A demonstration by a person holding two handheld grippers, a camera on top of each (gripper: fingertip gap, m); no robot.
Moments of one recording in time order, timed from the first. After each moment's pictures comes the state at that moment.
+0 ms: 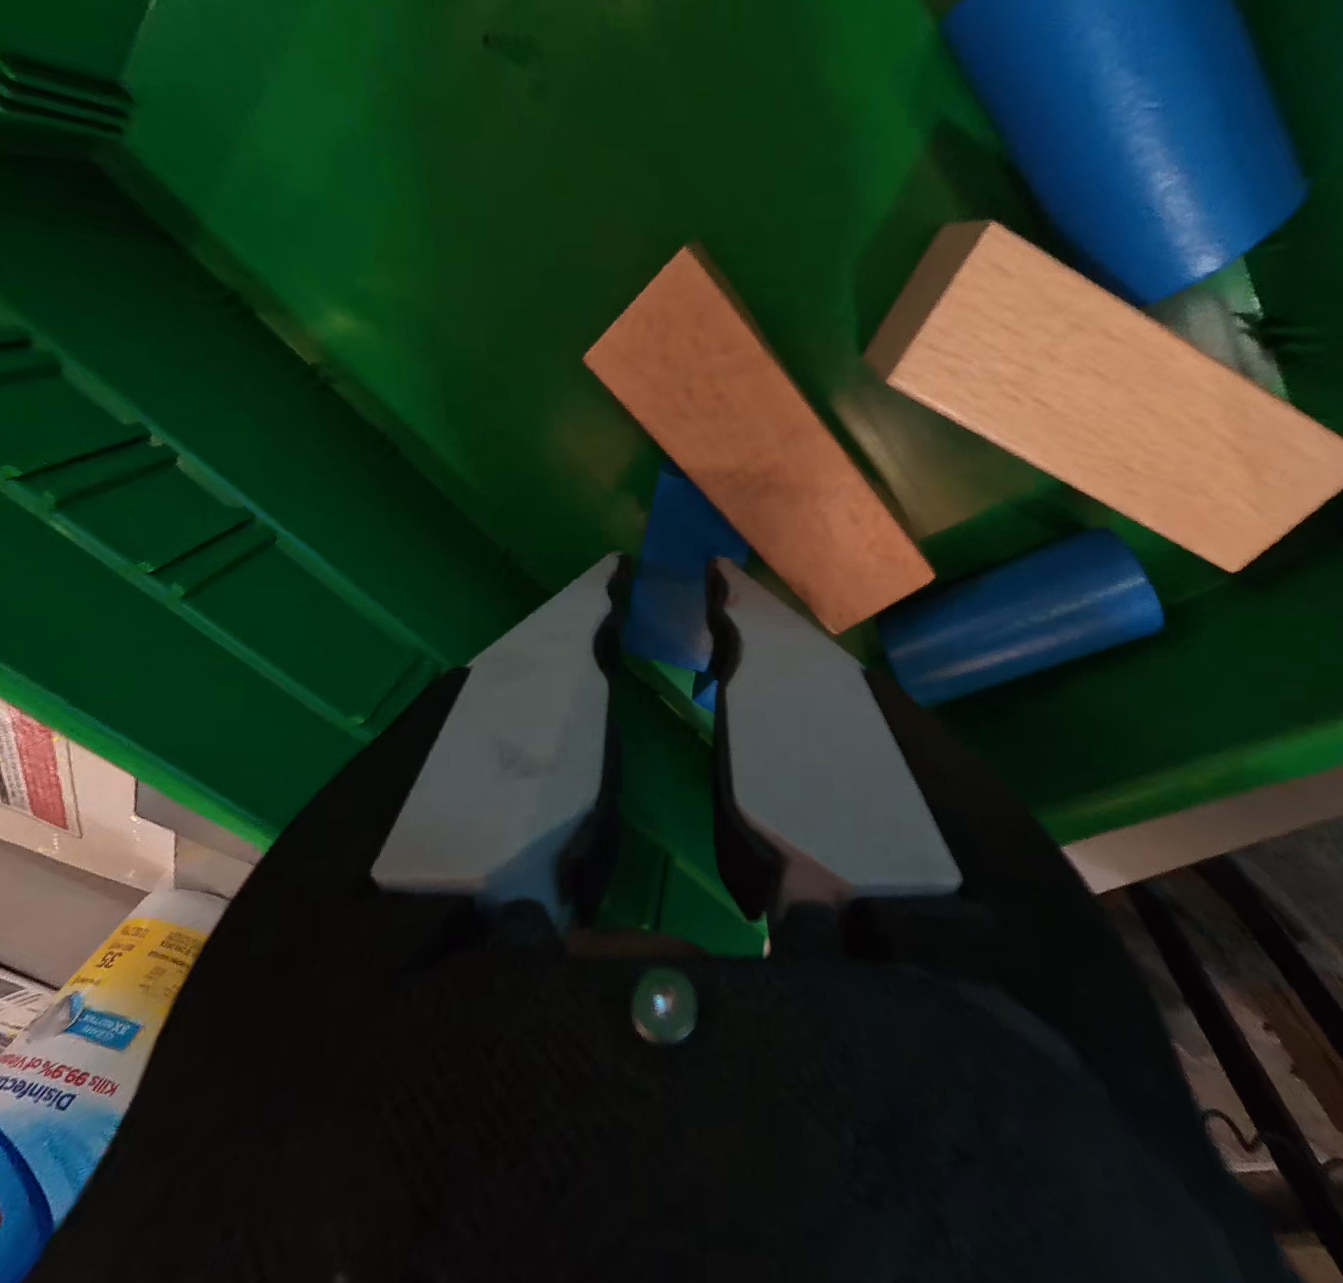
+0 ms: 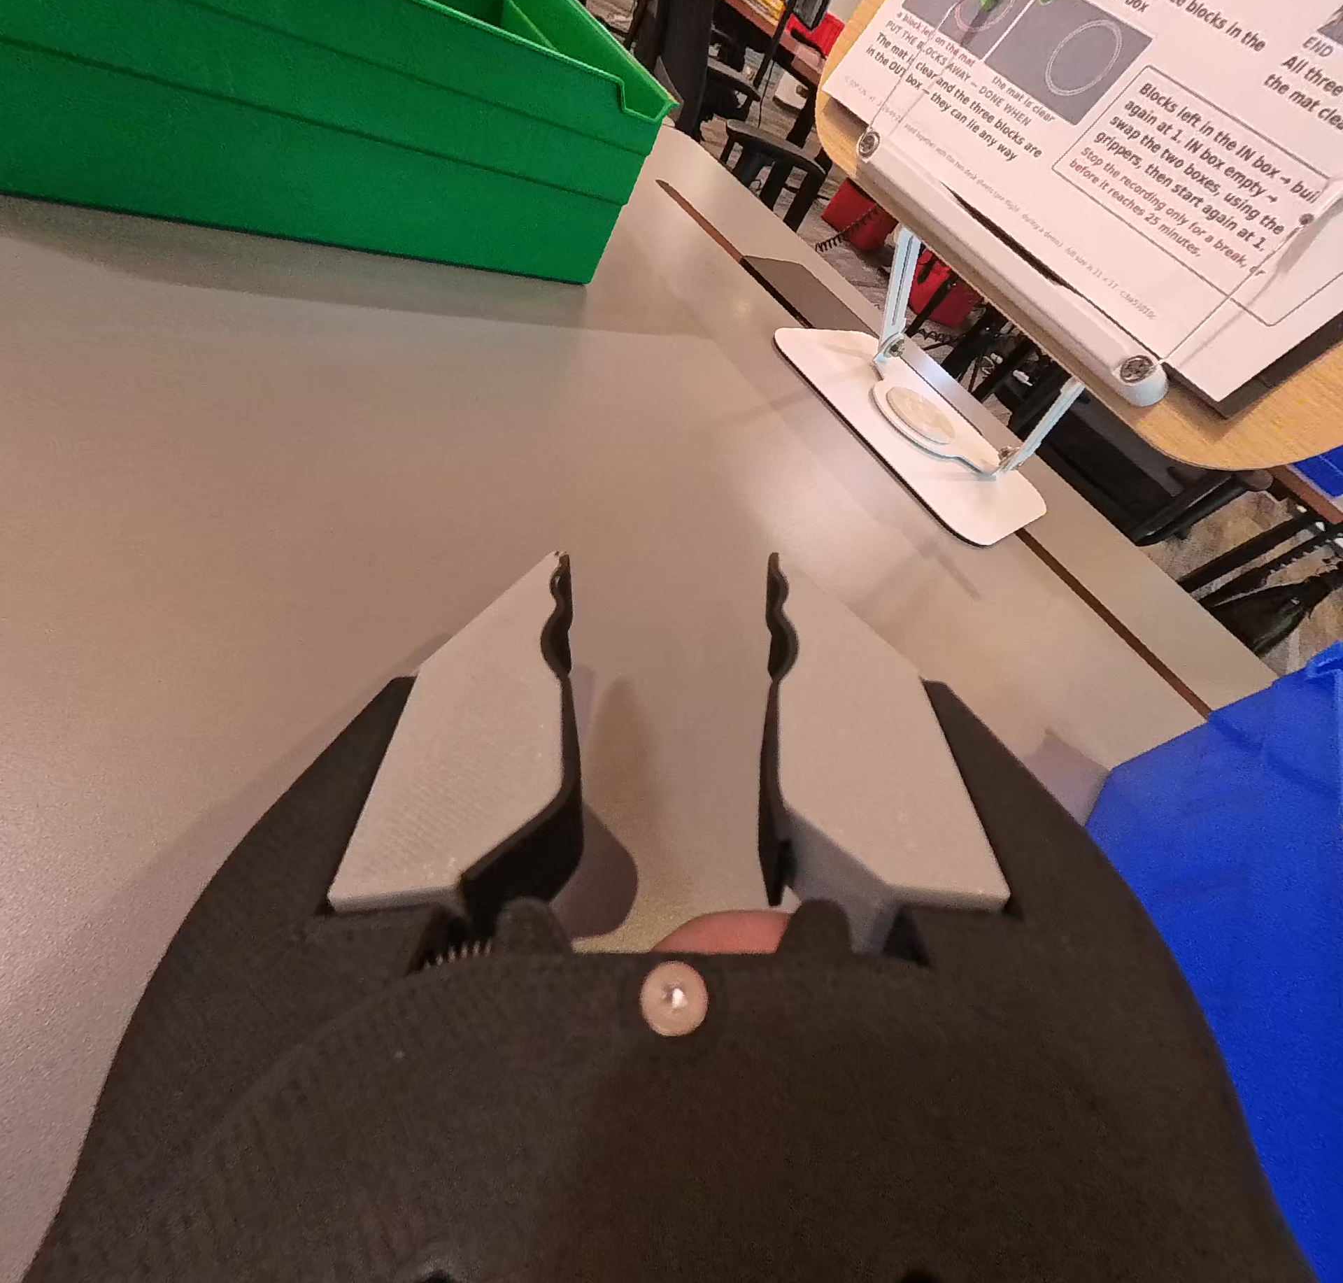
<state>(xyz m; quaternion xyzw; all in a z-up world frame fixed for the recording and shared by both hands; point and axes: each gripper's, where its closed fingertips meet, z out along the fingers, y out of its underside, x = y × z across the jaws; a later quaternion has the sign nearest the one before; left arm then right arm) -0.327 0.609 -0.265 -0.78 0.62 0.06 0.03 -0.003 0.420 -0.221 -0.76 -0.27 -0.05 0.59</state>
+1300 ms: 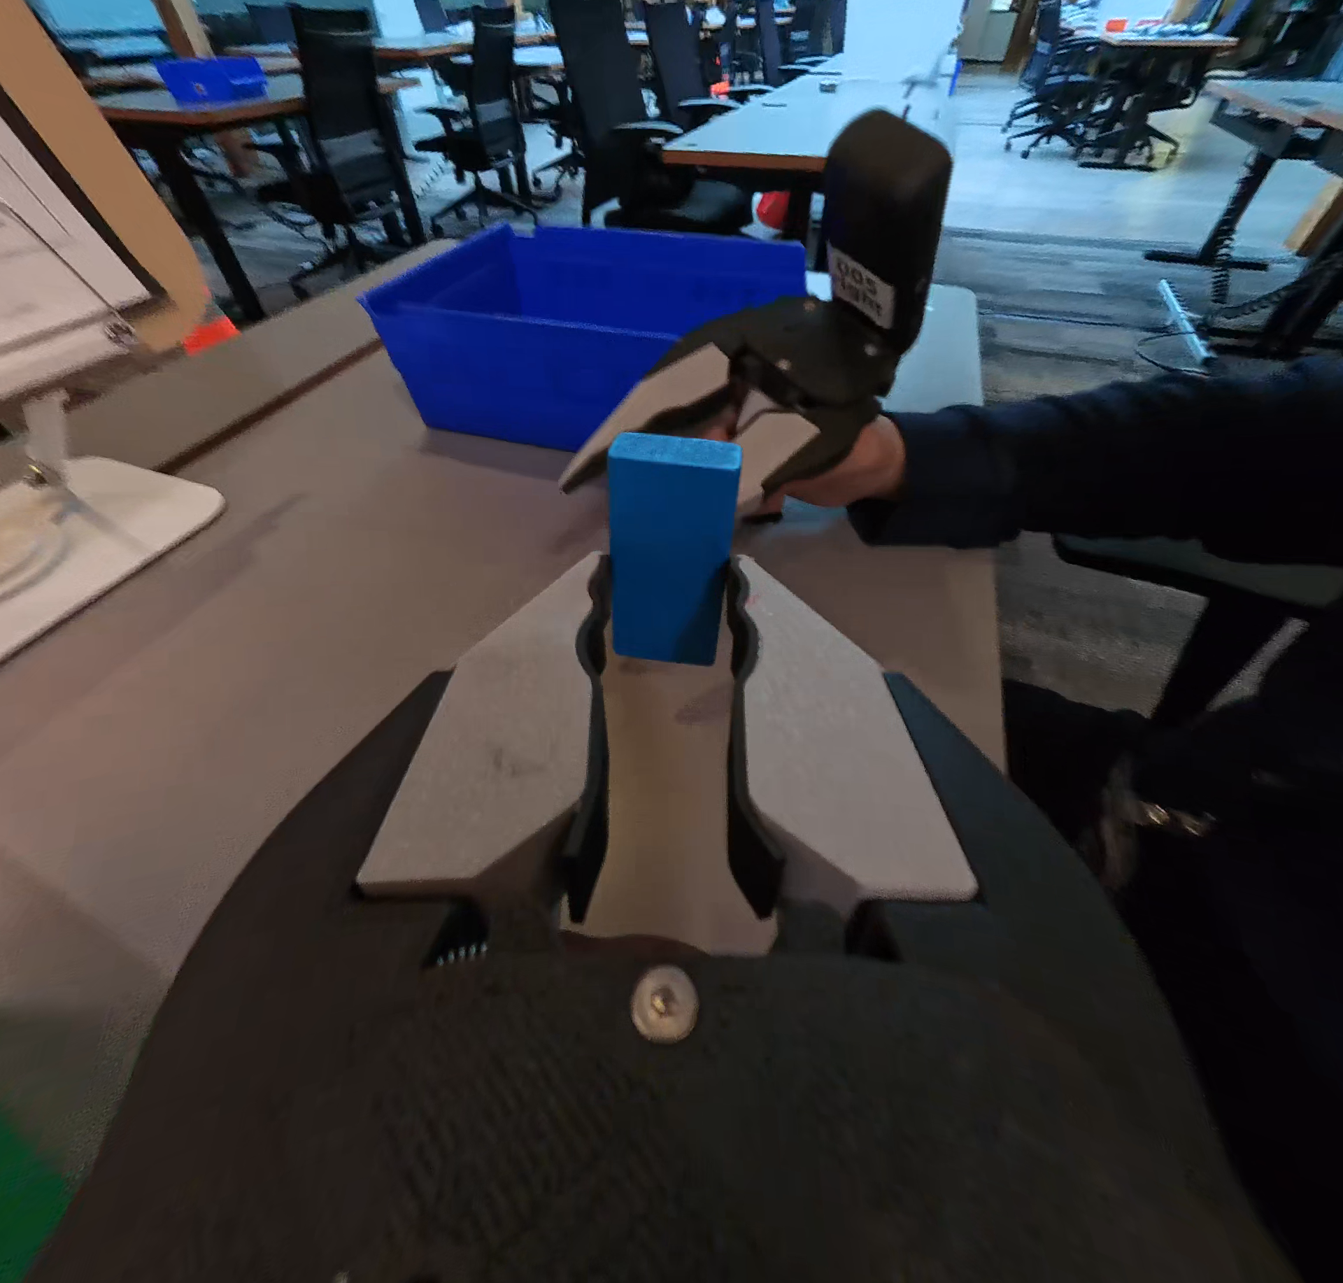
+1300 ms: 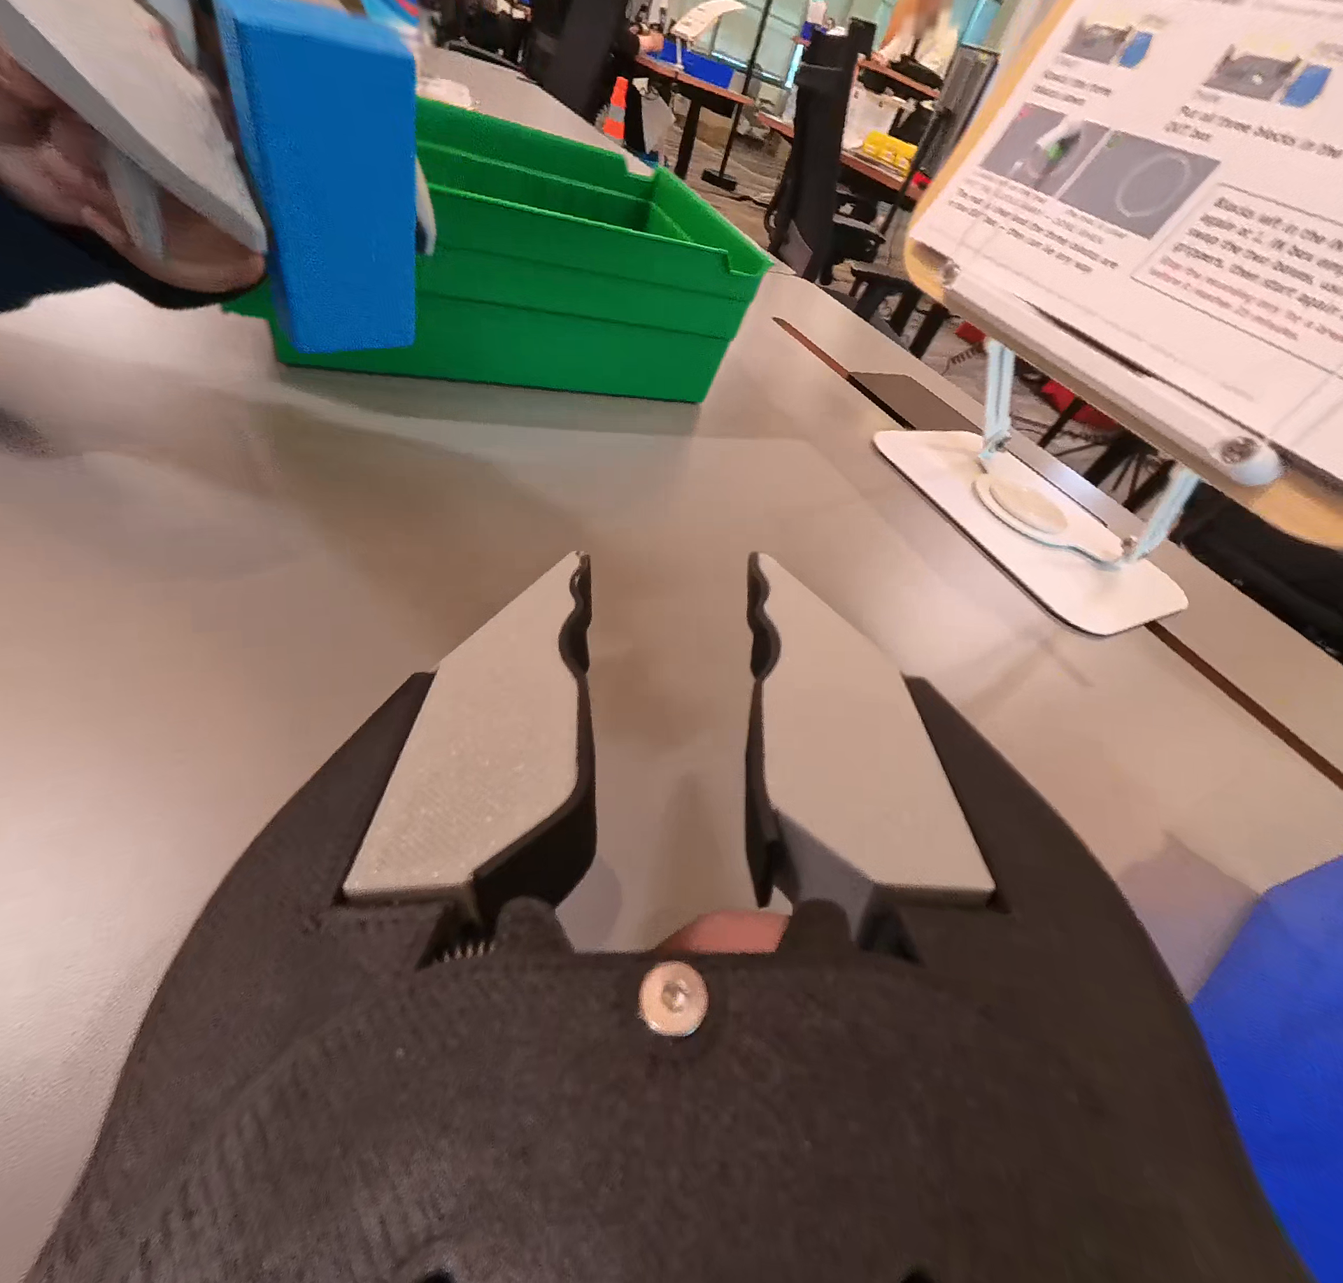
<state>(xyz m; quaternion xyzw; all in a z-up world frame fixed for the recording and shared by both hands) -0.096 0.368 -0.149 -0.51 0.60 -0.46 0.40 -0.019 0.394 -0.196 -0.71 -0.31 0.07 0.62</state>
